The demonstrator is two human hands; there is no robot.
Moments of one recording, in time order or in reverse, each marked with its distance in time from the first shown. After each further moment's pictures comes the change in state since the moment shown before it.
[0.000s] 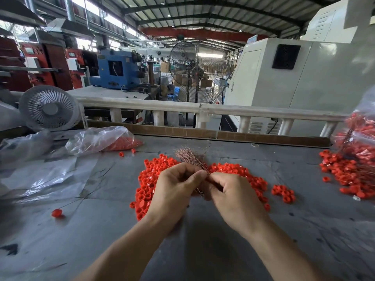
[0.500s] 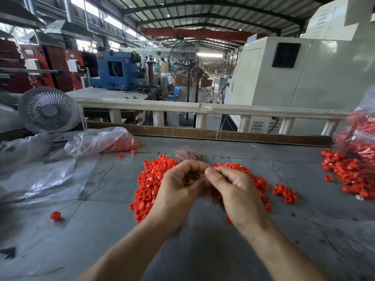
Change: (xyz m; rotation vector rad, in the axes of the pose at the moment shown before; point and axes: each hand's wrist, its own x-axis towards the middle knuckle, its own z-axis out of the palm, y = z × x) left_hand -0.005 0.007 0.006 -0.157 -0.154 0.104; right_hand 0.002 -0.007 0.004 0.597 0.076 0.151
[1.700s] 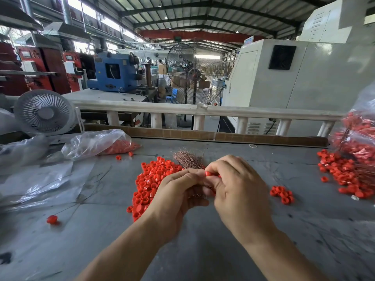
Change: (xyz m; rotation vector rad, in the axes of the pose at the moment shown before) left_hand 0.003 0.009 0.001 -0.277 0.053 -0.407; right_hand -0.007 -0.019 -0.004 -0.856 0.258 -0.608
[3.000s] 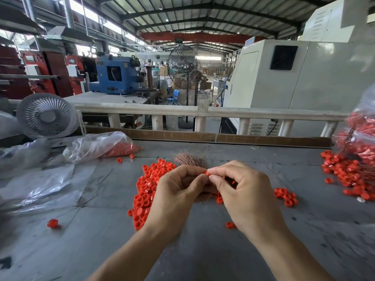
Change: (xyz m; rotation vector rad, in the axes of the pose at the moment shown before) left_hand 0.000 -0.007 -0.003 0.221 0.021 0.332; right_hand 0.004 0.006 -0.004 0.375 -0.097 0.294
